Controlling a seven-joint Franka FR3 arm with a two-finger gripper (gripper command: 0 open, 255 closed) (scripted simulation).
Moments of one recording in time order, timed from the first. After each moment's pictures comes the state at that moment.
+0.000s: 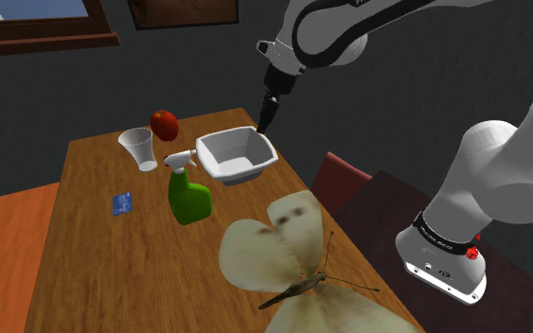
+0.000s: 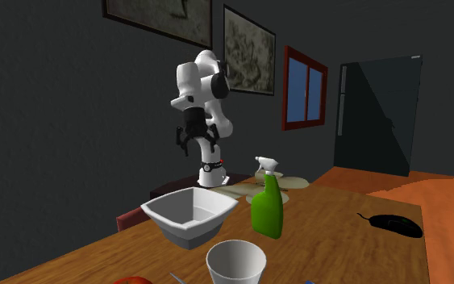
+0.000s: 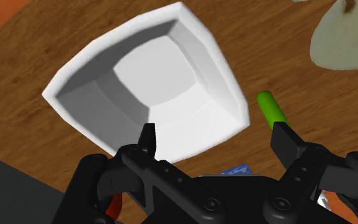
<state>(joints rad) 0.37 -0.25 -0.05 -2.42 0.27 2.44 -0.59</state>
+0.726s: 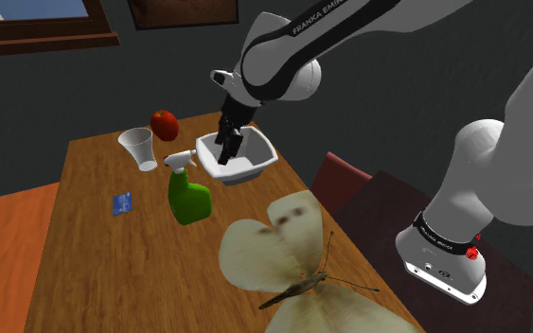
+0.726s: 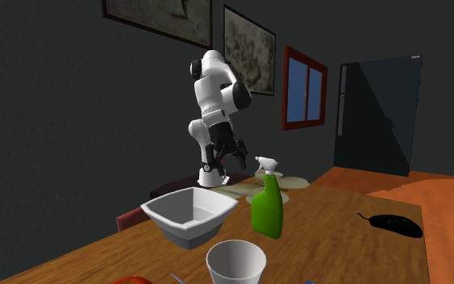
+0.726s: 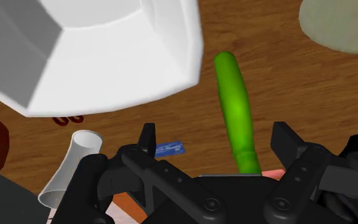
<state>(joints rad) 0.52 0.02 0.00 -2.27 0.53 2.61 -0.95</state>
